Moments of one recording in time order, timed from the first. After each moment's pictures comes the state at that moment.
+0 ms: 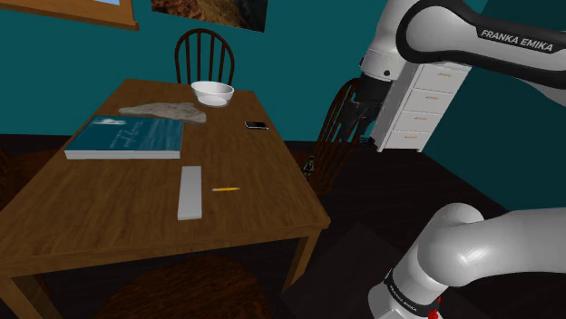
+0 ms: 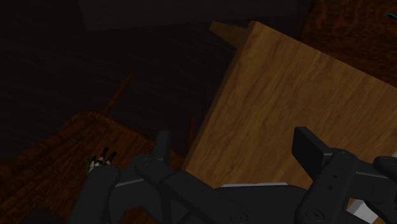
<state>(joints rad) -0.01 -0.77 0.04 -2.30 0.03 1.57 0.08</state>
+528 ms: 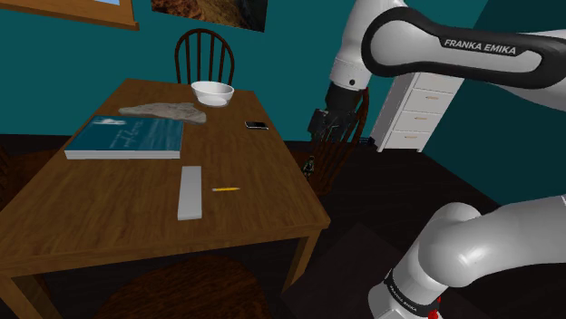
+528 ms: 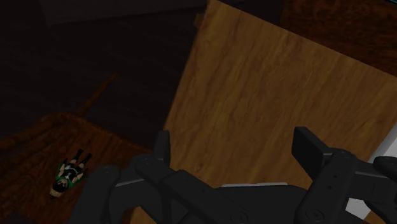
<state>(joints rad) 0.01 -0.65 0.15 -2.29 0.09 1.68 0.23</state>
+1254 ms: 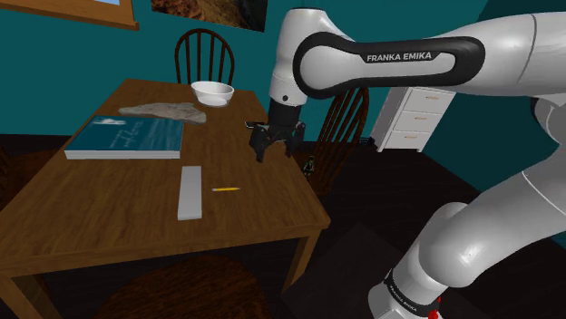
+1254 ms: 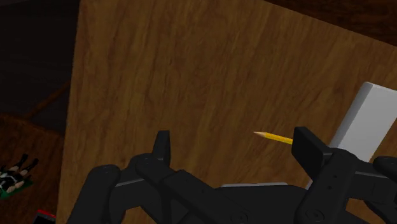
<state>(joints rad) 0.03 -0.33 0.35 -2.15 0.12 1.86 0.50</state>
